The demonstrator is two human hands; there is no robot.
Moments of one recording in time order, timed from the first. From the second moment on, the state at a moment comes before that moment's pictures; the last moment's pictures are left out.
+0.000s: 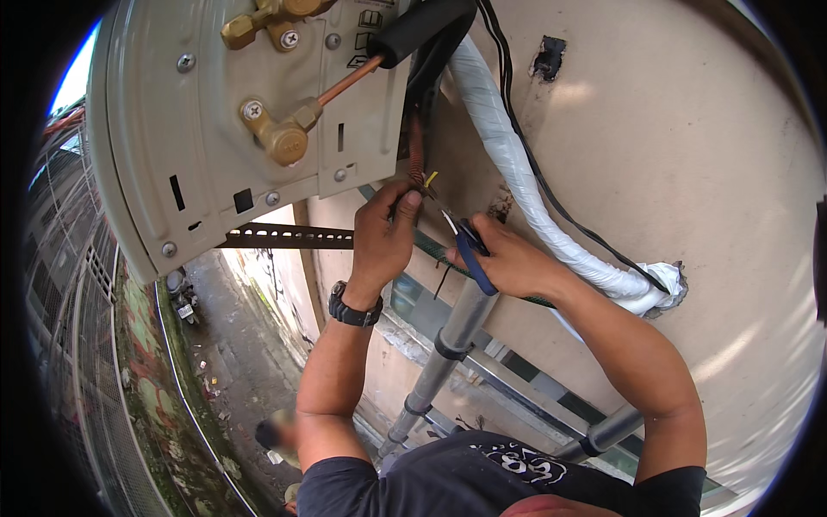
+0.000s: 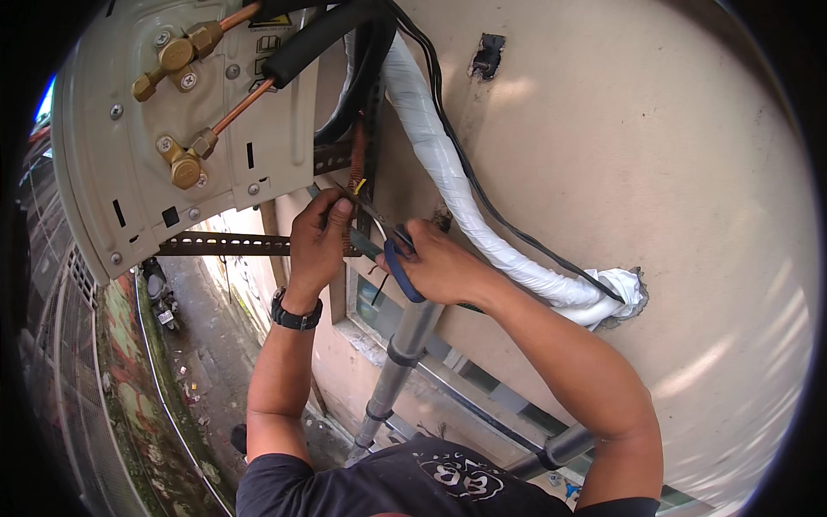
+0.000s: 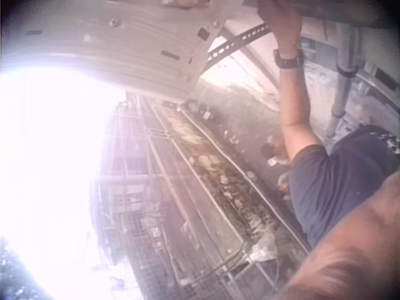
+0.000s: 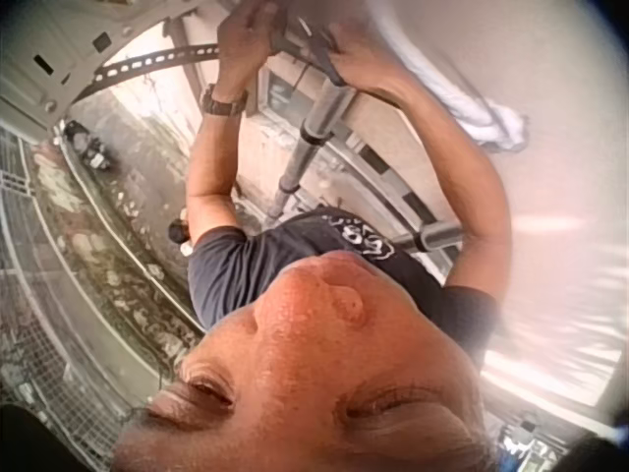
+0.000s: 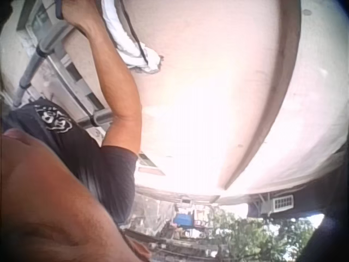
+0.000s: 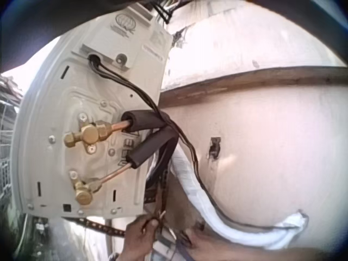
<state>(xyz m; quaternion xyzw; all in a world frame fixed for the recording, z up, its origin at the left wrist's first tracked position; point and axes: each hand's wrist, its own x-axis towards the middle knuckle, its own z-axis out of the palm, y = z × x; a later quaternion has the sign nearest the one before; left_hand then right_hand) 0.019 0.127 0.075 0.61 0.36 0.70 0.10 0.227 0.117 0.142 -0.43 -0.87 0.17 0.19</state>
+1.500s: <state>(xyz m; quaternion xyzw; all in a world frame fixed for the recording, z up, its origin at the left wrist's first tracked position) 0.026 0.130 0.080 0.69 0.40 0.60 0.03 0.229 0.094 0.149 -0.50 -0.84 0.07 0.20</state>
